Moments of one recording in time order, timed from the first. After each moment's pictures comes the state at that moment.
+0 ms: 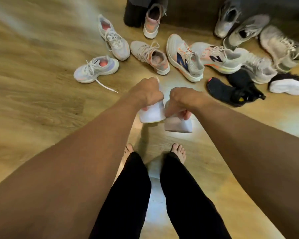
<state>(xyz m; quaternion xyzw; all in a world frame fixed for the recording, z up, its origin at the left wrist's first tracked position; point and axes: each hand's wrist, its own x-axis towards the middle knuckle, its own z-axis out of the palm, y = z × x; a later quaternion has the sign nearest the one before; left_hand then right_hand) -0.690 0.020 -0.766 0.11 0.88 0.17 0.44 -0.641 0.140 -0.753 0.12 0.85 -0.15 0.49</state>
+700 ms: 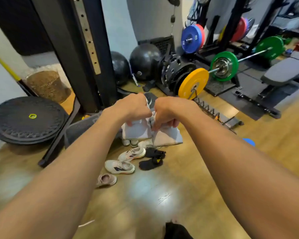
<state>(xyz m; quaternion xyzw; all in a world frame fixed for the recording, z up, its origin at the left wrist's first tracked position) -0.603 0.169 -0.164 0.59 0.78 0.09 0.19 -0.479 0.220 -0.140 0.39 0.89 -0.17 0.17</state>
